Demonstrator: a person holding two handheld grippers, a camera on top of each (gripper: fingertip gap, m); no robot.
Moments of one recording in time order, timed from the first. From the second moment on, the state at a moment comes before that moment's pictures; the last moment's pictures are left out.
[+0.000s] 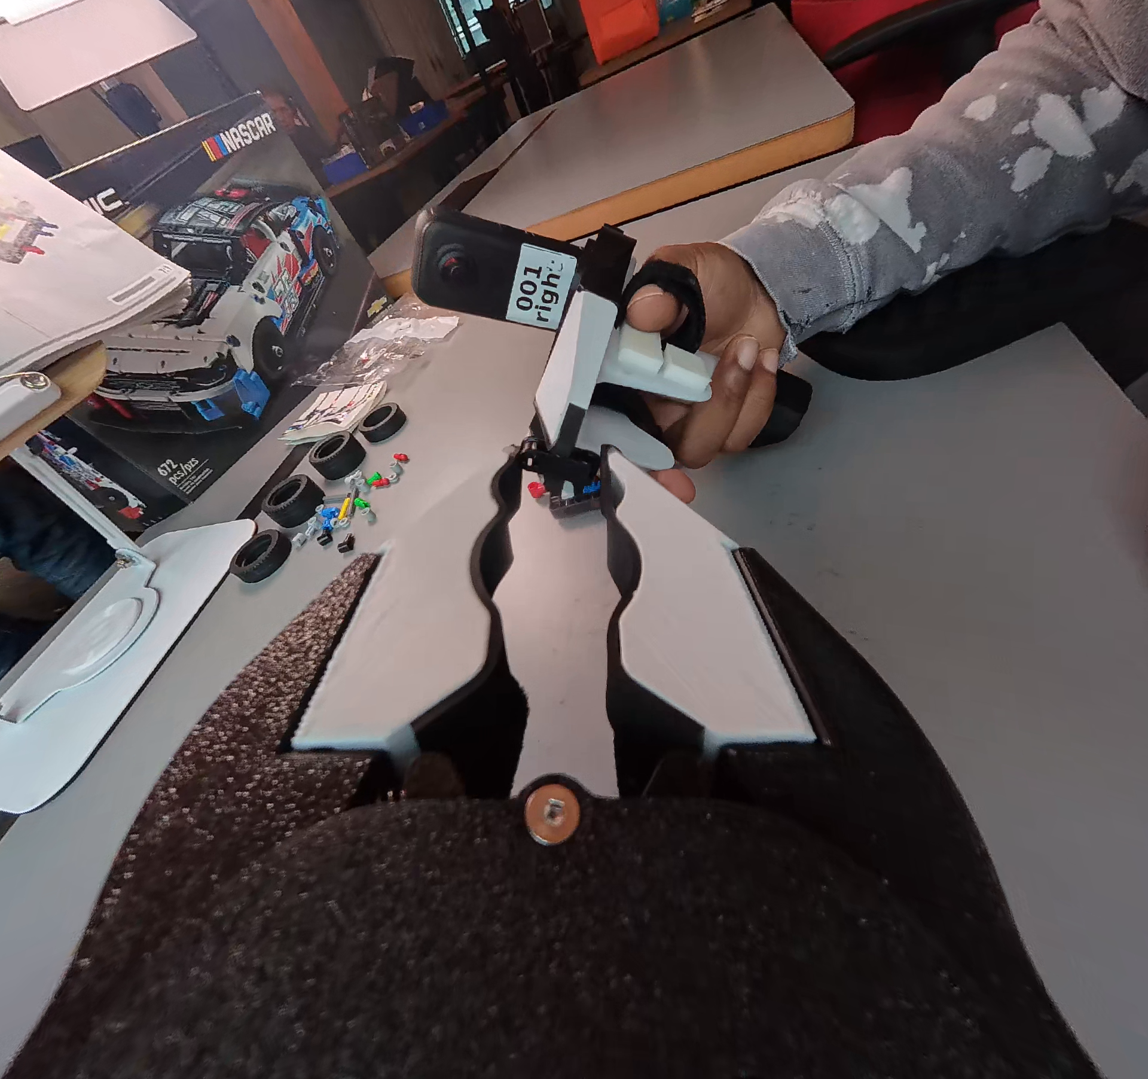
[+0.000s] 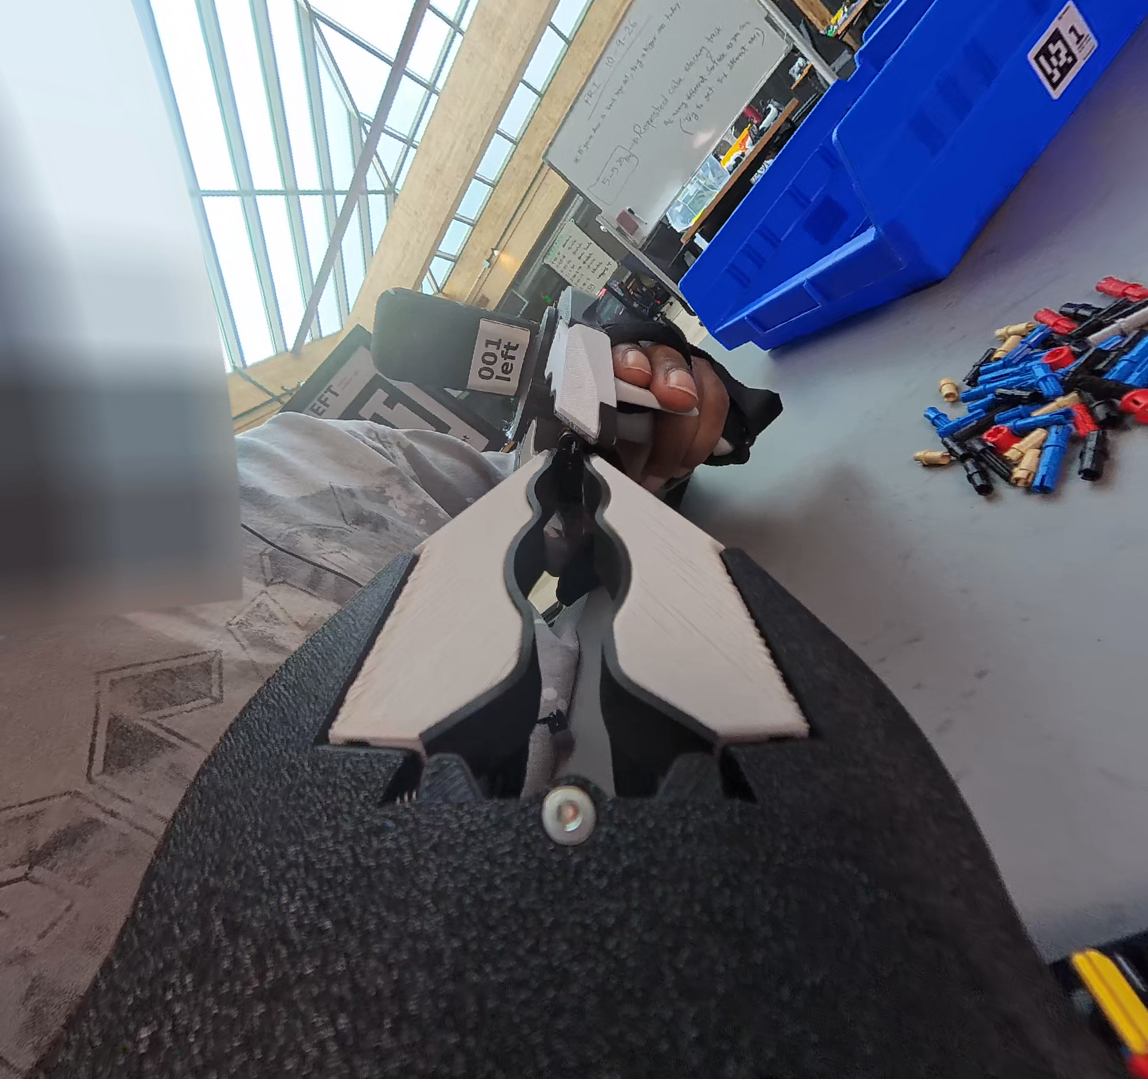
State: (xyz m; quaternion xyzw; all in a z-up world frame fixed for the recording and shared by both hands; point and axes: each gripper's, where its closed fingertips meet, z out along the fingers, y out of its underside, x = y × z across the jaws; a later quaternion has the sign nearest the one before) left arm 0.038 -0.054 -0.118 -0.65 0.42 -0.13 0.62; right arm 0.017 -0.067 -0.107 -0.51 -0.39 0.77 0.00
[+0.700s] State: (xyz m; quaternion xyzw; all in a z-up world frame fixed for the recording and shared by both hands) left arm -0.240 -0.033 -0.122 -0.87 0.01 0.08 0.48; right arm 0.055 0.065 -0.083 -0.57 -0.48 0.52 0.41
